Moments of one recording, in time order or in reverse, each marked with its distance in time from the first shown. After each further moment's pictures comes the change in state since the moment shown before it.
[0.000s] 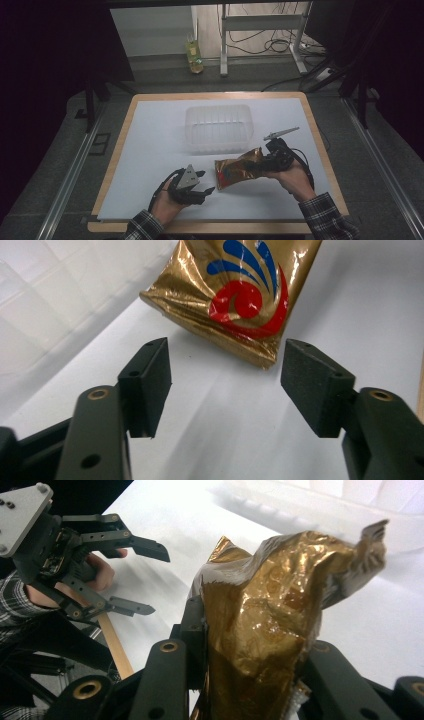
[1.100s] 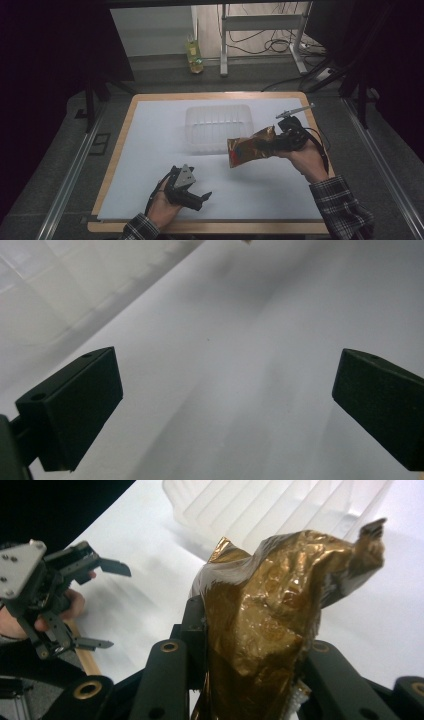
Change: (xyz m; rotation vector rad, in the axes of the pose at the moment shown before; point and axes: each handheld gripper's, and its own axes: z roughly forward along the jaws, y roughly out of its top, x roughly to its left) left arm 0.004 -0.007 -0.003 0.035 0.040 -0.052; right arm -0.004 0.045 -0.049 -0.041 -0.139 -0.017
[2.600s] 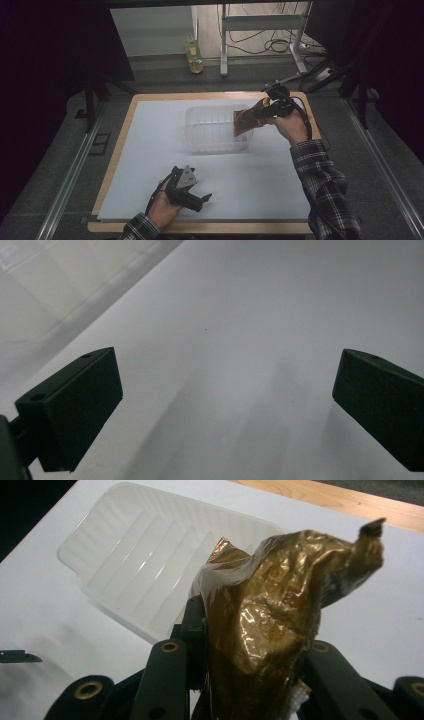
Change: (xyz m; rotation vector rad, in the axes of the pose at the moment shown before) left arm 0.000 -0.002 0.004 0.031 -0.002 0.040; right arm -0.037 0.080 0.032 0.019 -0.235 0.054
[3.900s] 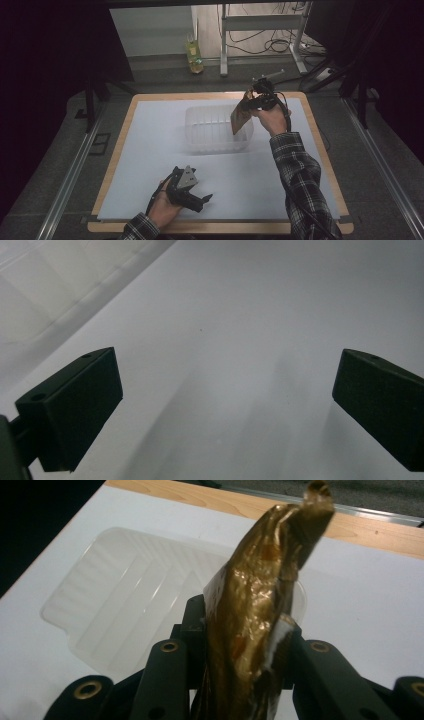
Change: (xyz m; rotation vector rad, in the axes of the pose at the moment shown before) left arm -0.001 0.000 0.001 0.000 -0.014 -0.003; right arm 0.003 0.027 0.046 -0.079 0.005 0.059
